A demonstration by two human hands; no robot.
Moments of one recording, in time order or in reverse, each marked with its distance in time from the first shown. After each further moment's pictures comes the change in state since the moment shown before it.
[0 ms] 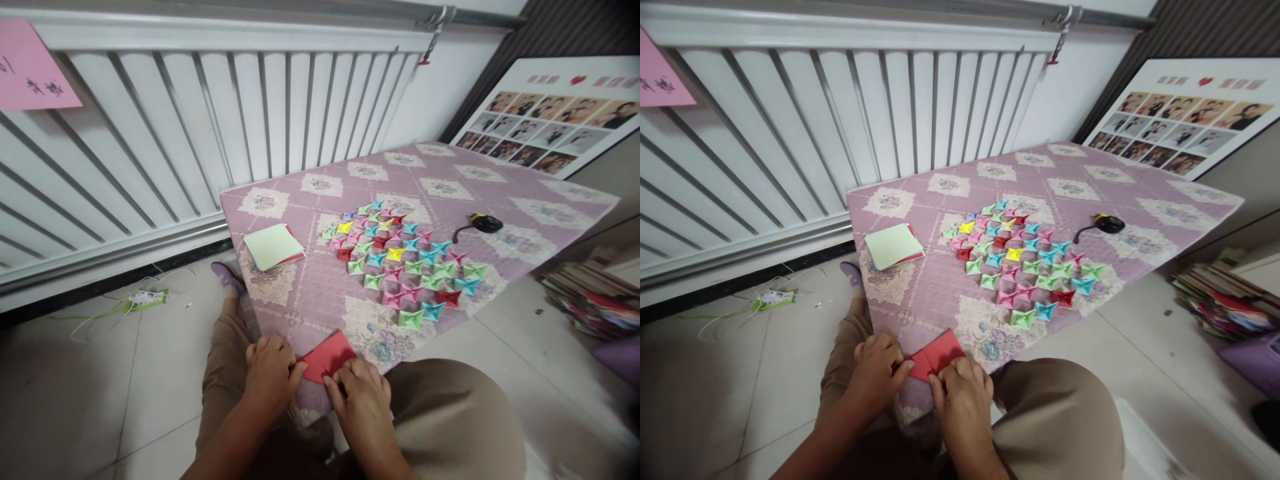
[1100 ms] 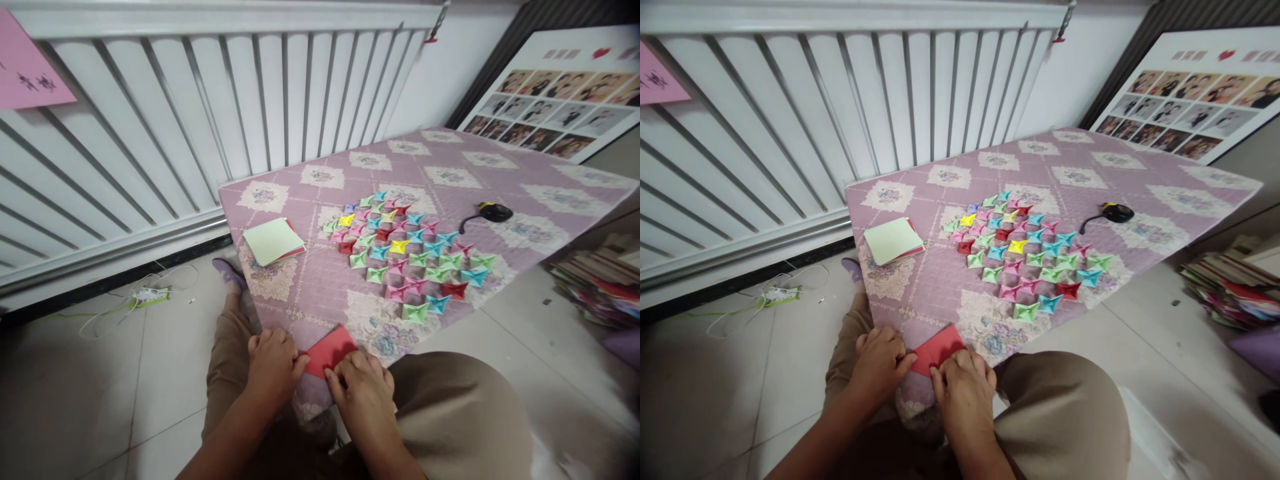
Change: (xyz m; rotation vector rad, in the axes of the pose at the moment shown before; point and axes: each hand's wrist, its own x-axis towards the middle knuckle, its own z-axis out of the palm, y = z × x) left_hand 0.008 0.004 -0.005 0.080 -0.051 0.010; right_hand 0.004 -0.002 0.001 -0.042 0.035 0.001
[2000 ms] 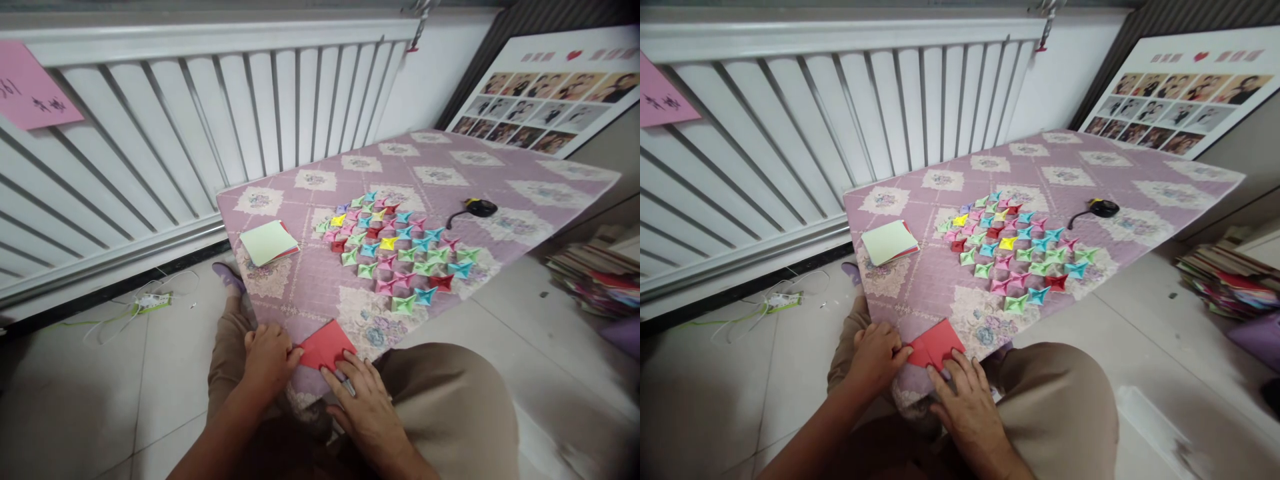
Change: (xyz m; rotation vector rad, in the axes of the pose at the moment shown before) left_hand -0.003 0.002 0.001 0.057 0.031 0.003; right_hand -0.037 0.038 0.002 0.013 0.048 -0.436
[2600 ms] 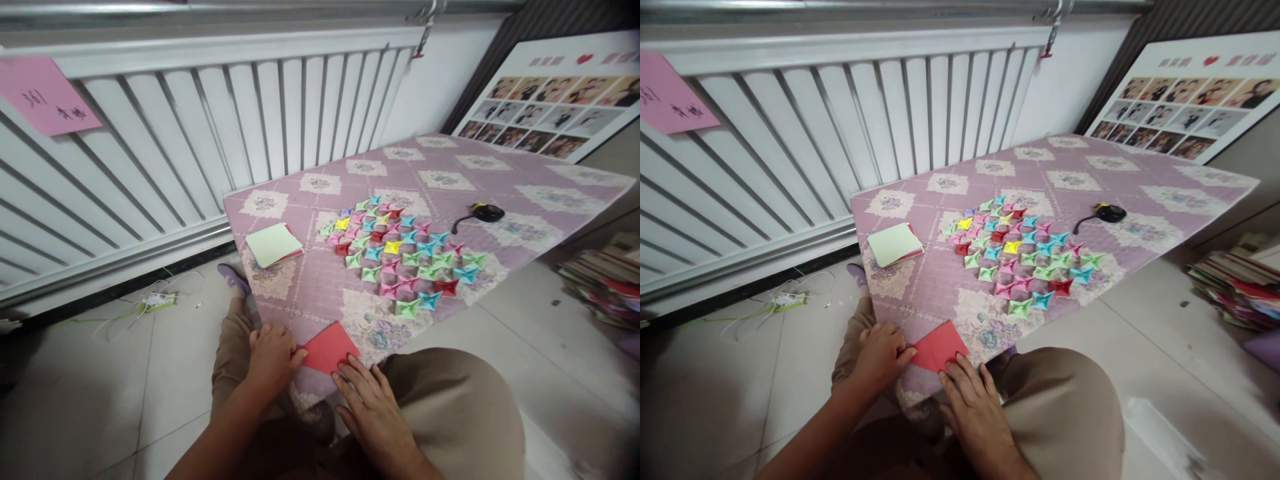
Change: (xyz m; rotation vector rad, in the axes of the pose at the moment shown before) left_hand 0.002 -0.001 -0.004 0.010 -0.074 -0.012; right_hand -0.009 0.006 0.005 0.018 0.027 -0.002
